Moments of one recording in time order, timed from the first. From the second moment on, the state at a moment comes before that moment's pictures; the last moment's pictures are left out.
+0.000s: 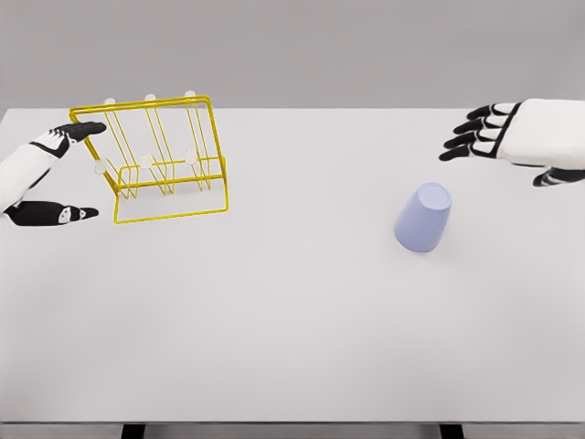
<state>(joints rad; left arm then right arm) -0.14 0.90 -0.26 -1.51 -0.09 -0.61 -0.02 -0.83 -1.20 0.67 -1.75 0.20 -0.61 0.61</state>
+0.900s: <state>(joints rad) -0.14 0.90 -0.26 -1.54 -0.09 -0.61 -0.02 -0.91 -1.00 0.76 -1.62 0.22 -0.60 0.61</state>
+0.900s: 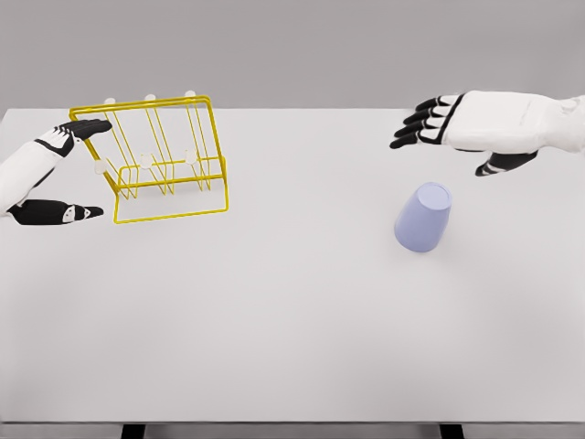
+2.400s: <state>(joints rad) -0.13 0.91 -0.25 -1.57 -0.09 -0.61 -0.02 -0.91 -0.93 0.96 -1.44 0.30 -0.61 0.61</state>
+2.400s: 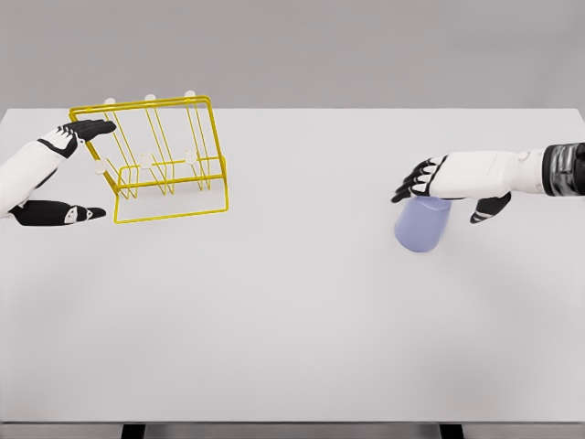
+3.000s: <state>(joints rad) -0.13 0.91 -0.25 -1.58 -0.09 -0.61 -0.02 -0.92 -0.91 0.98 -1.44 0.31 -0.61 0.61</state>
